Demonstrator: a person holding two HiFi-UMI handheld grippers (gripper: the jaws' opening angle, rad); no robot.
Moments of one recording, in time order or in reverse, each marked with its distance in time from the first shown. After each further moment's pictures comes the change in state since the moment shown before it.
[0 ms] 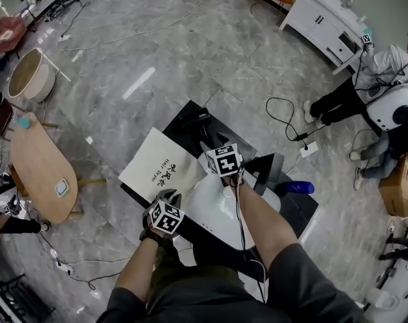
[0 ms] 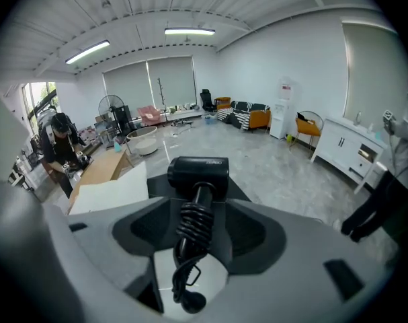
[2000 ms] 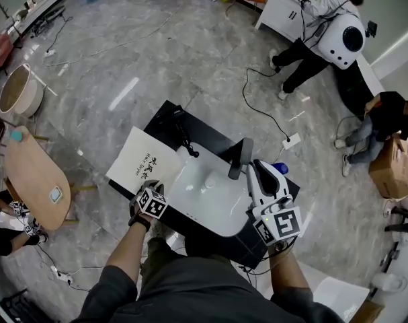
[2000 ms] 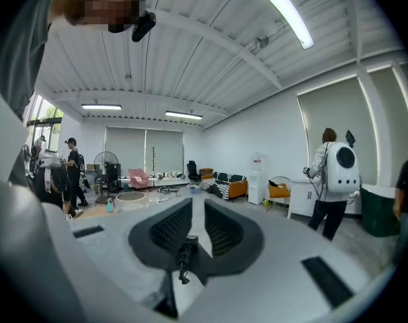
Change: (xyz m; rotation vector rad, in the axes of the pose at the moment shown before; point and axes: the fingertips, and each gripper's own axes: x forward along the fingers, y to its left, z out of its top) left arm 0.003 0.002 0.000 0.093 0.067 0.063; right arm -0.380 -0.002 0.050 0.015 -0.639 -0.153
